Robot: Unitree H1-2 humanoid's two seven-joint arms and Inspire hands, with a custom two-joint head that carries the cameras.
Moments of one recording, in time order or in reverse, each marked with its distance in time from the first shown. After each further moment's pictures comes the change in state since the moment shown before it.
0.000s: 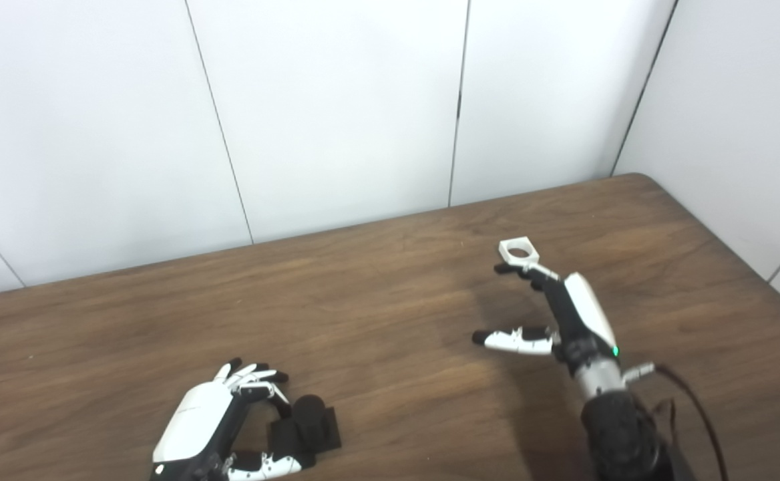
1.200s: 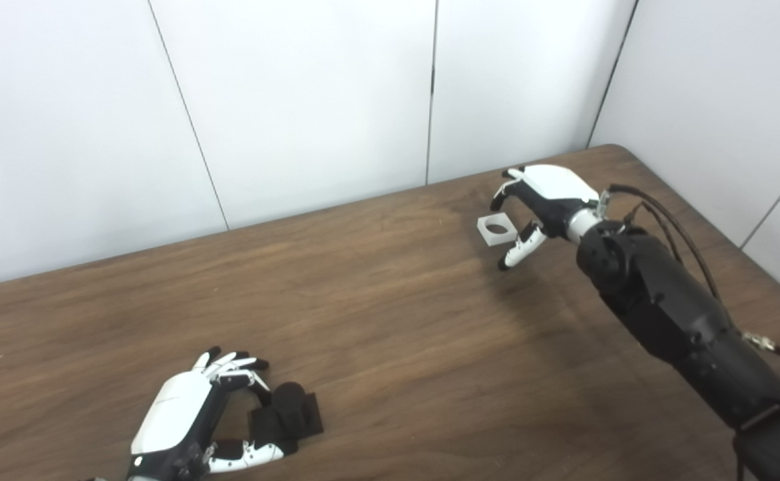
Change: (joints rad) left arm 0.013 0.011 0.025 -0.031 -0.004 0.001 -0.035; right arm -0.412 -0.383 0.276 0.396 -0.207 0.041 0.353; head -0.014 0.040
